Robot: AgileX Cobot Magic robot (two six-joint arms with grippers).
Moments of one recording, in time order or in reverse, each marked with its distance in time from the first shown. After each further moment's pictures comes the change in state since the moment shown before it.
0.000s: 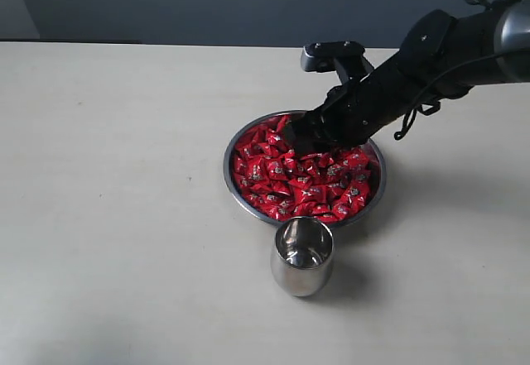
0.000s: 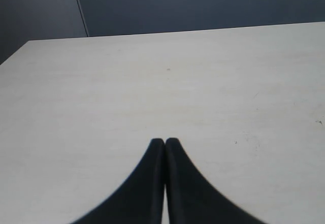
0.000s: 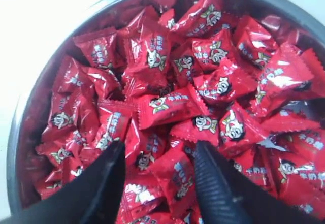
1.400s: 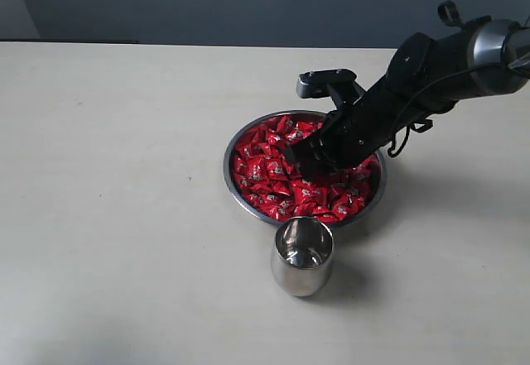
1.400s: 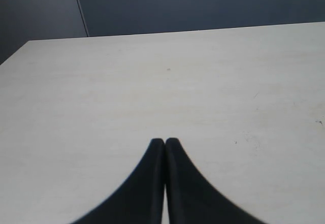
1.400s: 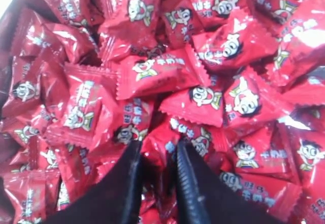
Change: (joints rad) left arm 0.000 0.000 0.000 0.000 0.000 0.000; right arm 0.000 0.084 -0.007 -0.032 0.037 0.007
